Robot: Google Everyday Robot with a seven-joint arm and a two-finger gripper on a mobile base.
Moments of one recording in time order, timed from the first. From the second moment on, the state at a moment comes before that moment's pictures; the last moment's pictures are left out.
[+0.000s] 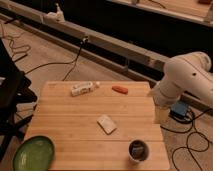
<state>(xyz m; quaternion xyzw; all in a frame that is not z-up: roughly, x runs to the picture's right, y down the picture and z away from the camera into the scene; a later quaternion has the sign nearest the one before) 0.223 0.090 0.620 -0.29 -0.06 0.01 0.96</state>
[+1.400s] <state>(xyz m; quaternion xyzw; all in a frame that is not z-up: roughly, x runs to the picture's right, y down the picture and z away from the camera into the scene) -0.058 0.162 0.588 -0.26 -0.30 -0.28 0.87</state>
